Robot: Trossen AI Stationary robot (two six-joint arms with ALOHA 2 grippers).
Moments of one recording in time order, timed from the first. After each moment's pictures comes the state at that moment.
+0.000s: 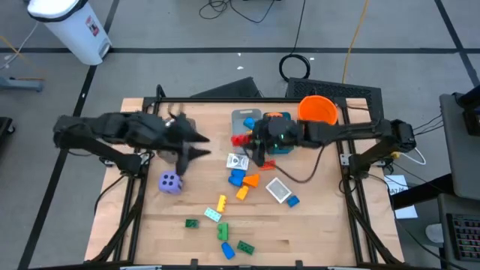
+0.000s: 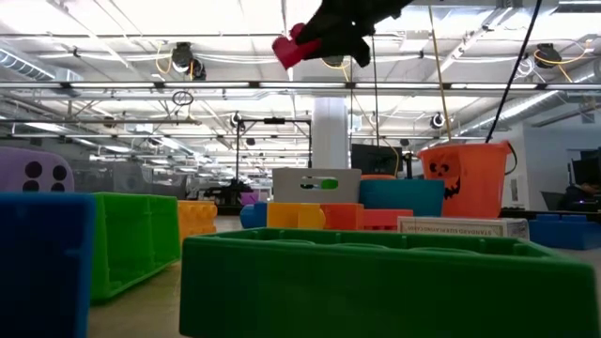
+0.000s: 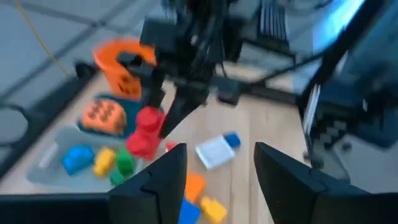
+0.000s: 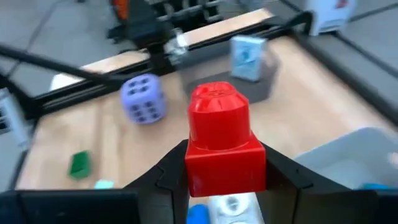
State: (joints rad) left arm -0.17 1.15 1.46 -0.72 -0.21 -0.30; right arm -0.07 1.48 1.24 -0.21 0.08 0.27
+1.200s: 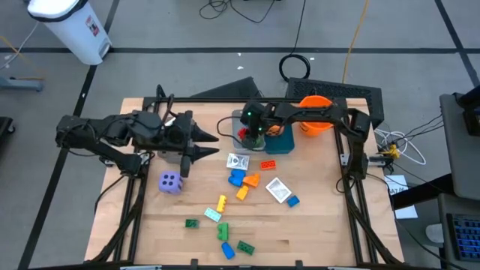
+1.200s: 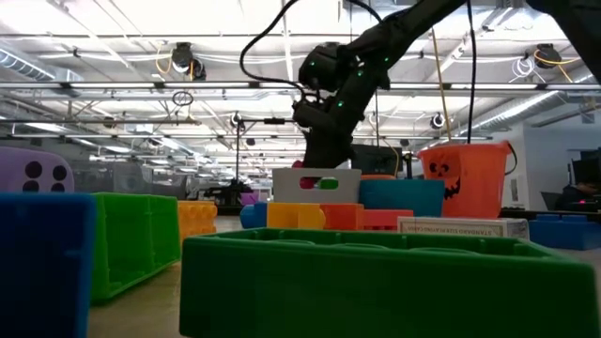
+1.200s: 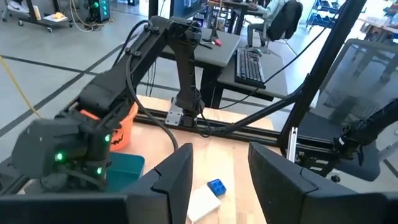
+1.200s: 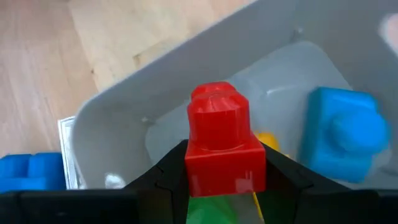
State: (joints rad) left arm -0.19 1.20 1.46 -0.49 -0.20 -0.23; right arm -0.36 1.94 1.42 -0.48 -0.13 0.13
